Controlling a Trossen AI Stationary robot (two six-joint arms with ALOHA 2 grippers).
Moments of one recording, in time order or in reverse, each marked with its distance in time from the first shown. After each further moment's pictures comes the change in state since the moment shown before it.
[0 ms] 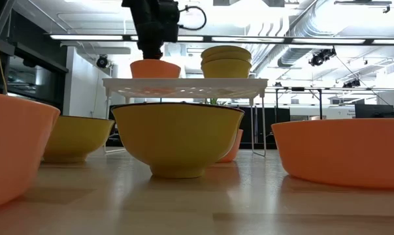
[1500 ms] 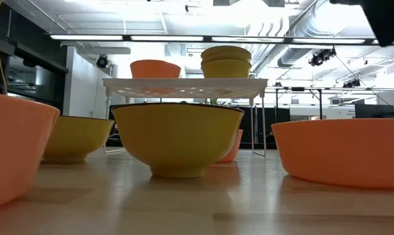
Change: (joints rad) left arm -0.368 -0.215 0.278 -0.243 -0.227 0.209; right arm 0.011 0.349 0.000 -0.230 -0.580 0.685
